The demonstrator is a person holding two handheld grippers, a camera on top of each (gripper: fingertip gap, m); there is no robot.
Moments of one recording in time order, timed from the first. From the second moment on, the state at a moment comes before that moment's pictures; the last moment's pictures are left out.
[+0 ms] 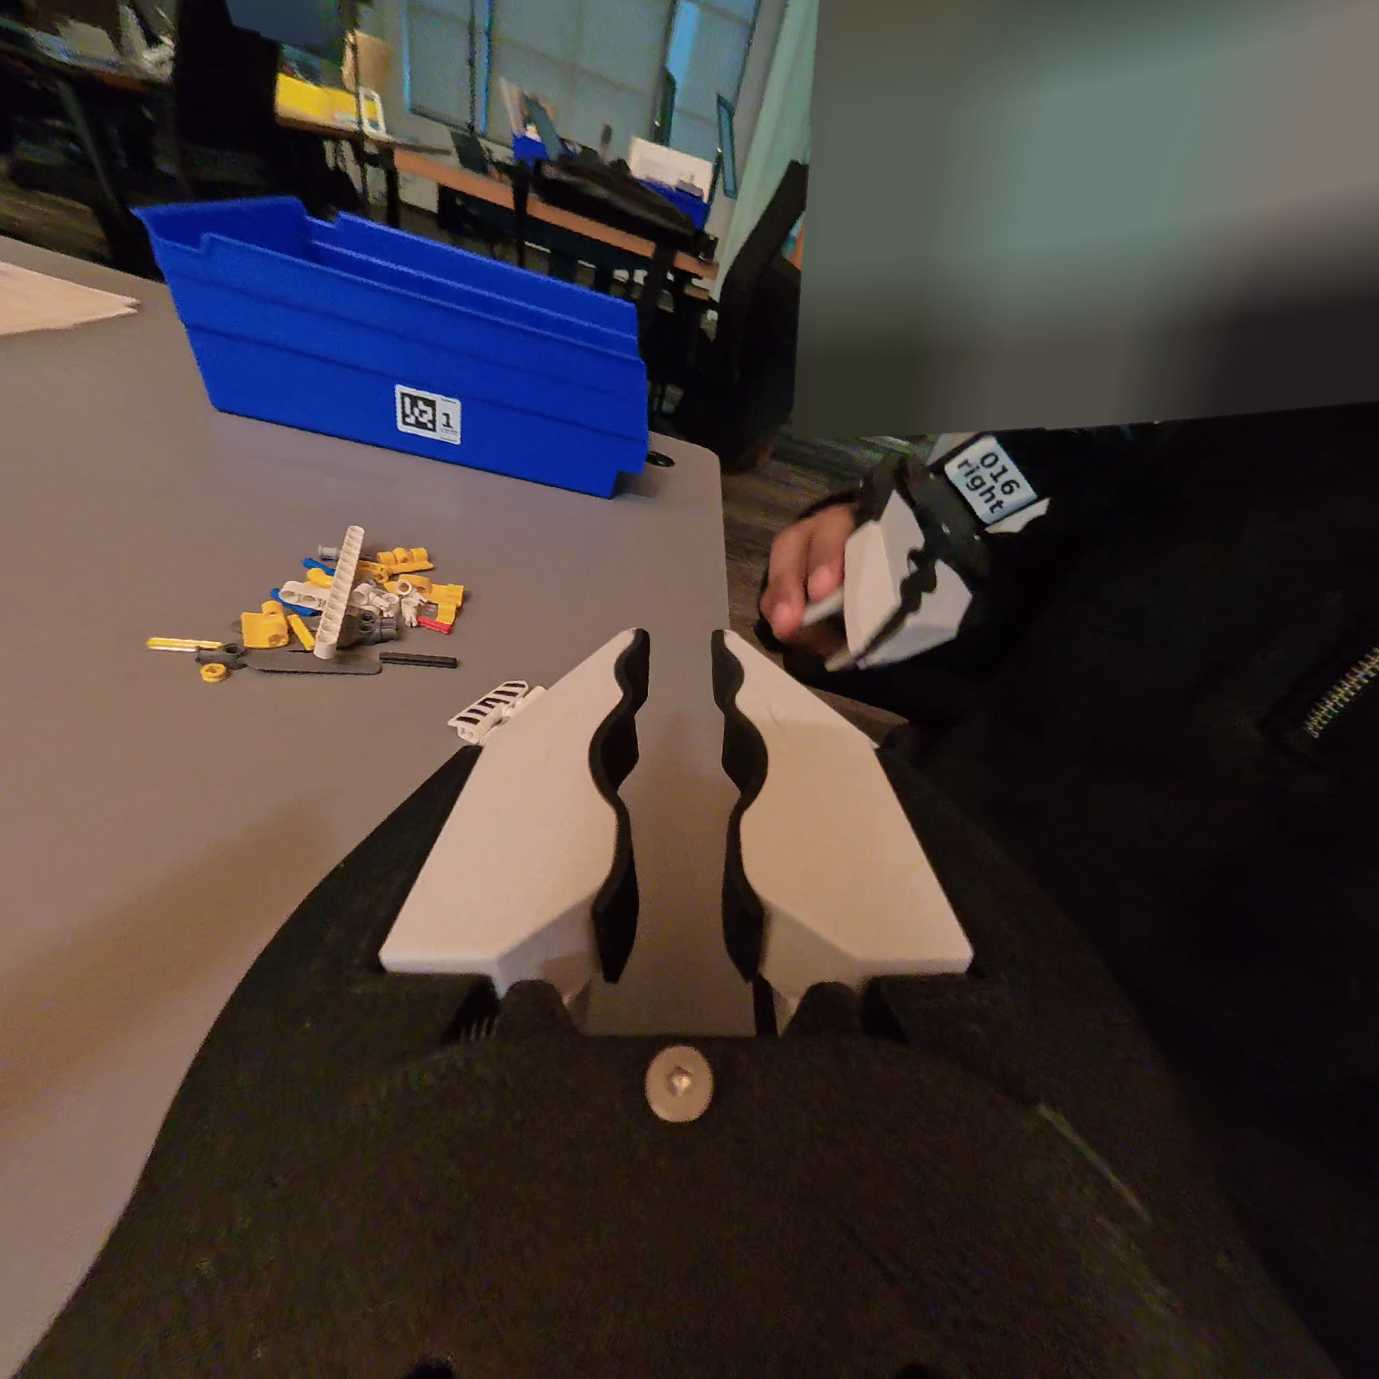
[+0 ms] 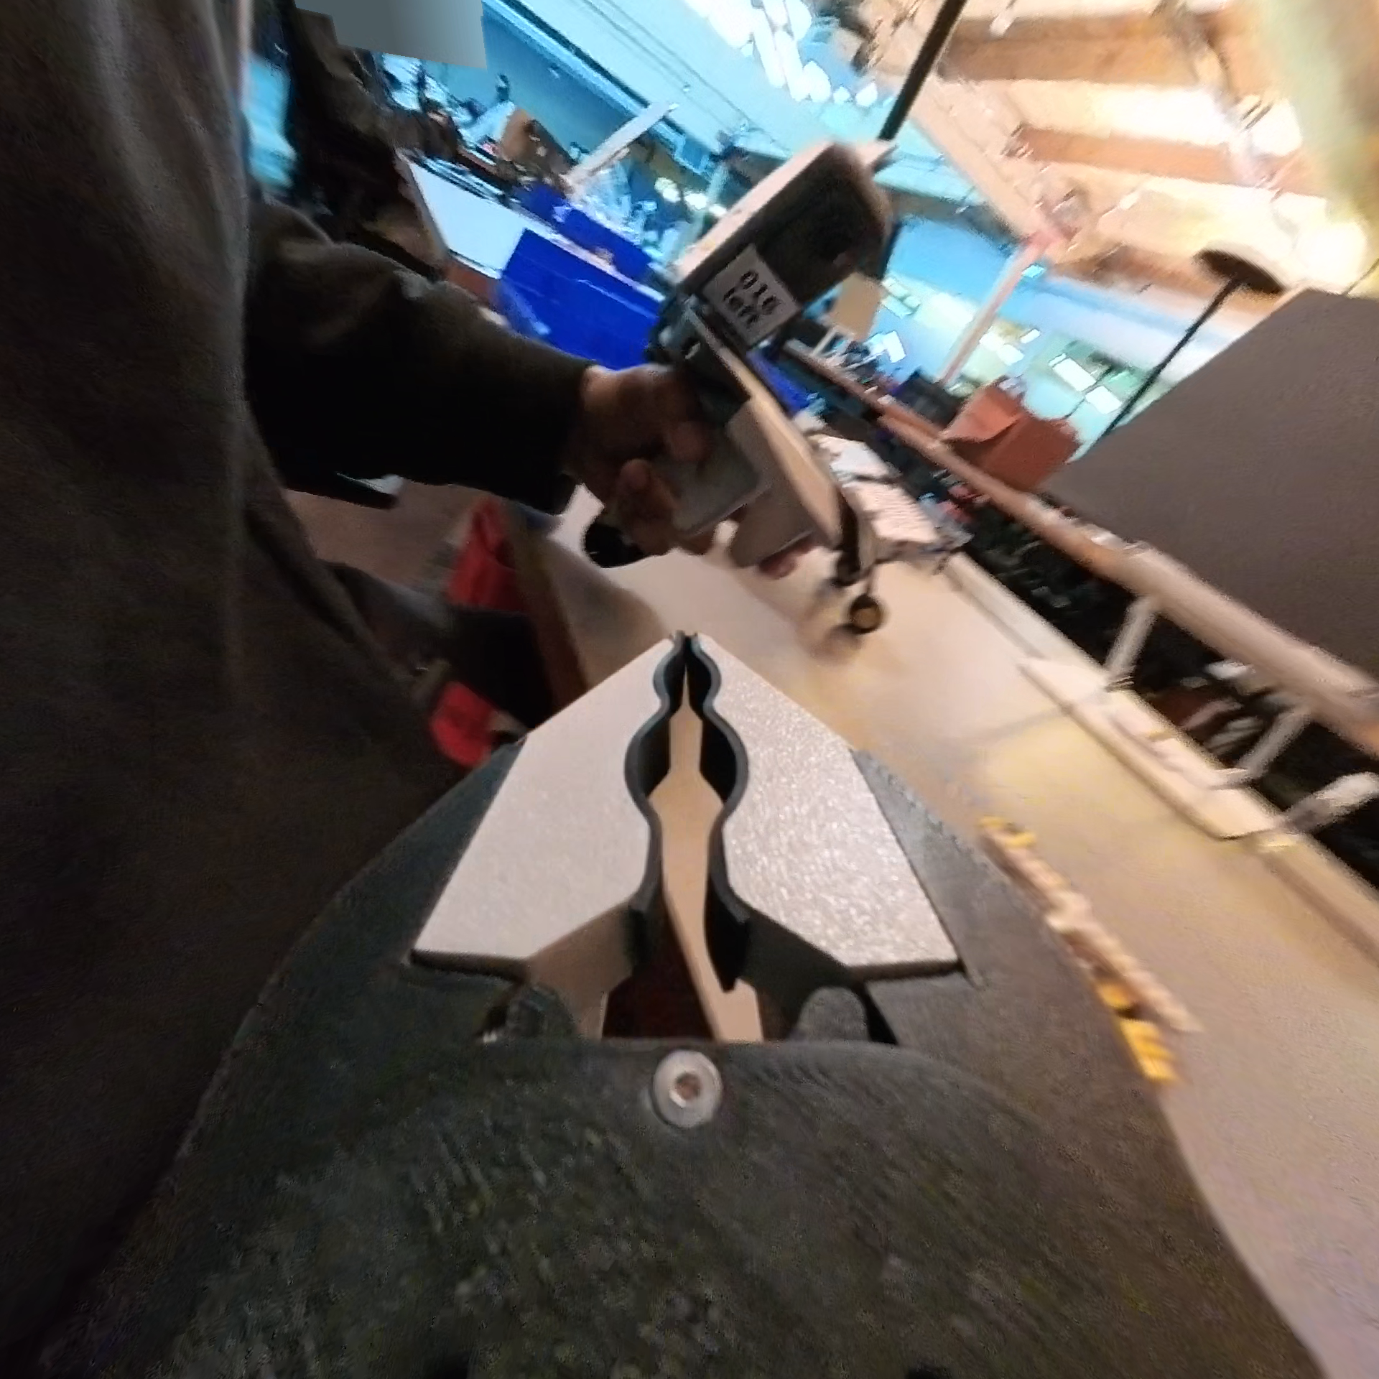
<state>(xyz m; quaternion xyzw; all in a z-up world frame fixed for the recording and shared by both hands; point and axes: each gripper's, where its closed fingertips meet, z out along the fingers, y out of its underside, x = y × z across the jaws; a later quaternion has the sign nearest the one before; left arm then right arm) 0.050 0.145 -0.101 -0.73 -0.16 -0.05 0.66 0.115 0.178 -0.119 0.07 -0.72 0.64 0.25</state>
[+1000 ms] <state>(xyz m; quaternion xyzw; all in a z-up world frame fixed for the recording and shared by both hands) 0.092 0.042 -0.102 -0.55 -0.28 0.01 0.79 0.123 0.123 -0.172 -0.01 -0.79 0.61 -0.07</state>
